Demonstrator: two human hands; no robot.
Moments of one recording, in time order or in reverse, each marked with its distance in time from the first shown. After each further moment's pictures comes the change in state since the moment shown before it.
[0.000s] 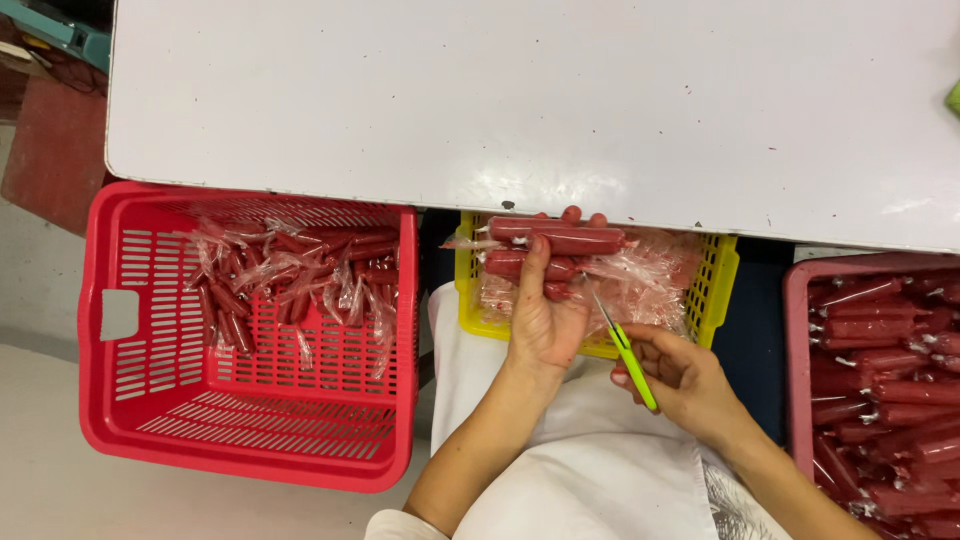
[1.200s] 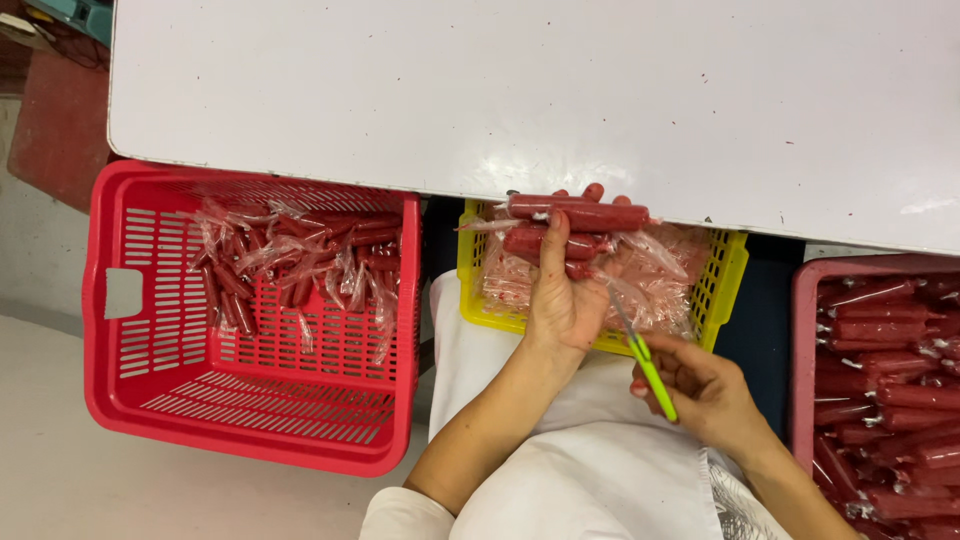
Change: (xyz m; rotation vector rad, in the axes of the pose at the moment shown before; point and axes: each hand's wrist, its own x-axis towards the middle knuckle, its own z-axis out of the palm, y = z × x) left_hand 0.007 -0.014 0.019 0.049 0.068 -0.027; right_hand -0.016 0.020 -0.028 0.040 -0.050 -0.064
